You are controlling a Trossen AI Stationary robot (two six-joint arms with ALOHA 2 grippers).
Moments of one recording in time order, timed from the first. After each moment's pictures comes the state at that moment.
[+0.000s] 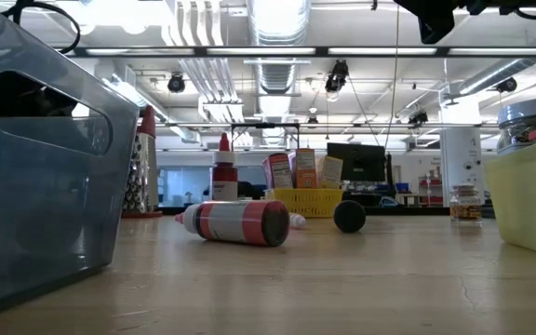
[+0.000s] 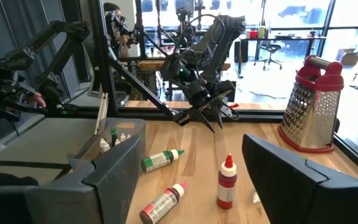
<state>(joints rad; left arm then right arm) -0.60 0.78 0.22 -0.30 -0.90 -0.17 0.16 0.68 0.50 0.13 0.03 0.07</state>
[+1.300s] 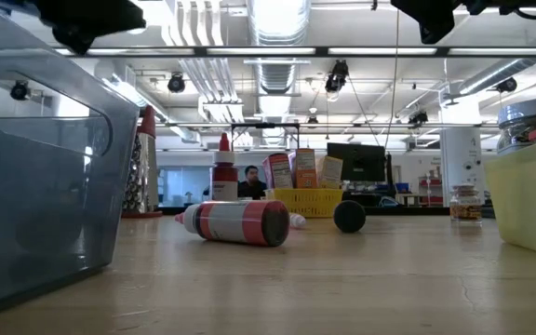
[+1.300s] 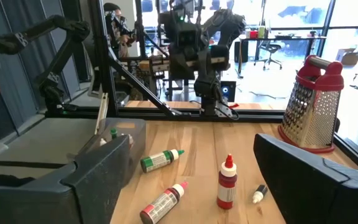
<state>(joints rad) -0.60 0.78 0.45 0.21 -0.90 -0.11 0.16 0.68 0.50 0.13 0.03 0.07</state>
